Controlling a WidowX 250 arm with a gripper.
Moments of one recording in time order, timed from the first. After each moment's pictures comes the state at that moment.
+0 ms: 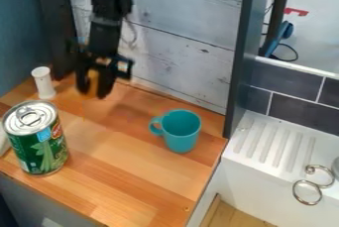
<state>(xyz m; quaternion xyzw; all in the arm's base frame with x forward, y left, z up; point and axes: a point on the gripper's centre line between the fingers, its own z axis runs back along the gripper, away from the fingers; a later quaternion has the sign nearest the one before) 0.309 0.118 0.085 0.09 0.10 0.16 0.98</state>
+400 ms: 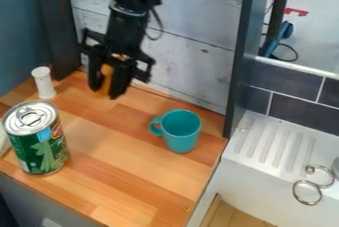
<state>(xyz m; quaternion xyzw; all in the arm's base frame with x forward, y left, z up) 0.278 0.055 0.114 0.10 0.11 0.06 0.99</state>
